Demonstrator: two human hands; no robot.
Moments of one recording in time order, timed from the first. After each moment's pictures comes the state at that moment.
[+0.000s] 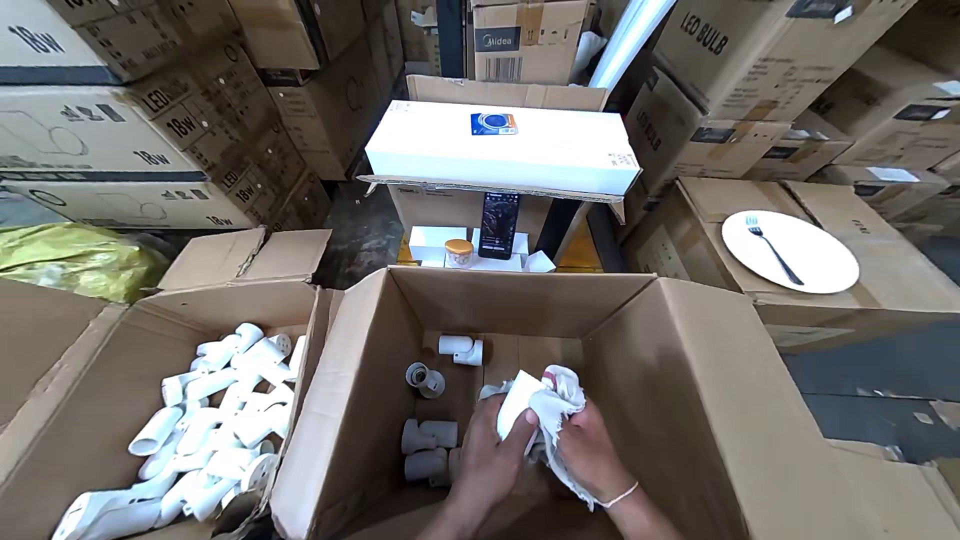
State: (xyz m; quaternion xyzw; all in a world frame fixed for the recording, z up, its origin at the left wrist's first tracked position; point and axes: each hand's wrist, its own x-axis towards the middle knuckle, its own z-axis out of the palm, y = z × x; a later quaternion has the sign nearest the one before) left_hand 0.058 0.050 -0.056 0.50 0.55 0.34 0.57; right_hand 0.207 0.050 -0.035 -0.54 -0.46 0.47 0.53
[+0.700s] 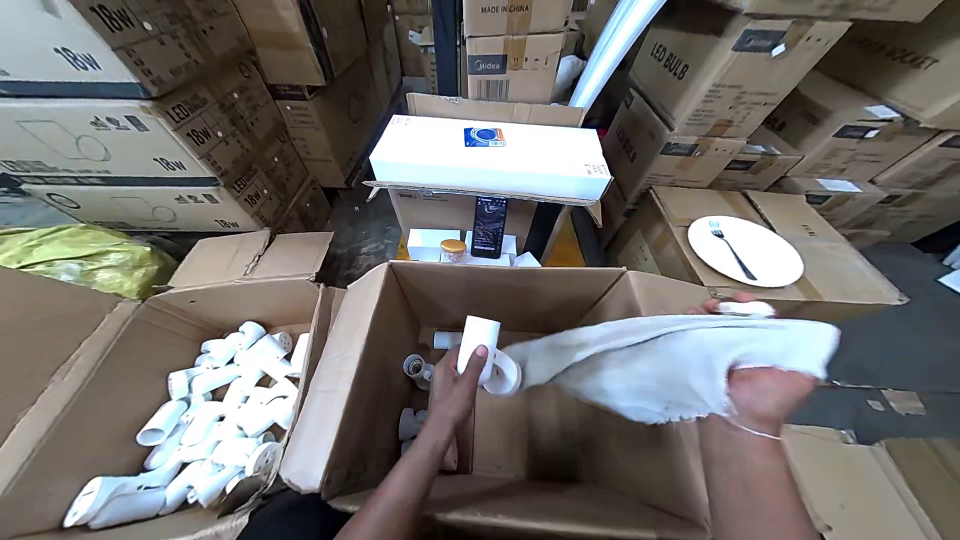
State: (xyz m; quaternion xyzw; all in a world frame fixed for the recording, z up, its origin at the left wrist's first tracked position) left_hand 0.035 0.081 -0.036 0.49 0.56 0.44 0.50; right_hand 0.353 0.067 0.060 -0.30 -0.31 0.36 0.83
